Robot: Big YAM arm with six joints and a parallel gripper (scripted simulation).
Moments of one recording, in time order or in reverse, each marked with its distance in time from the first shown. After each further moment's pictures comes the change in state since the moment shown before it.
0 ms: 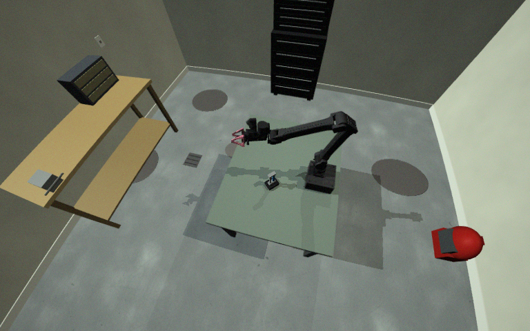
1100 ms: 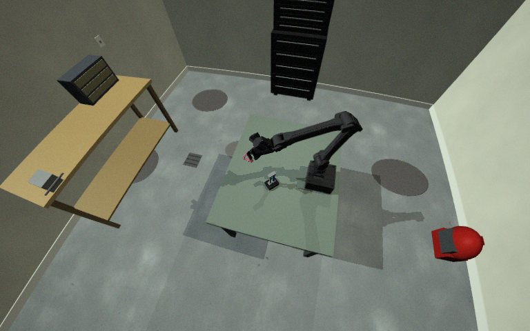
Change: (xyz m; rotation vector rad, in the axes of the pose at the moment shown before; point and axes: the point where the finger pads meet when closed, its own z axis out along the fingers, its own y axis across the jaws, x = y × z) arm 0.122 -0.013 -0.082 0.646 0.493 0.034
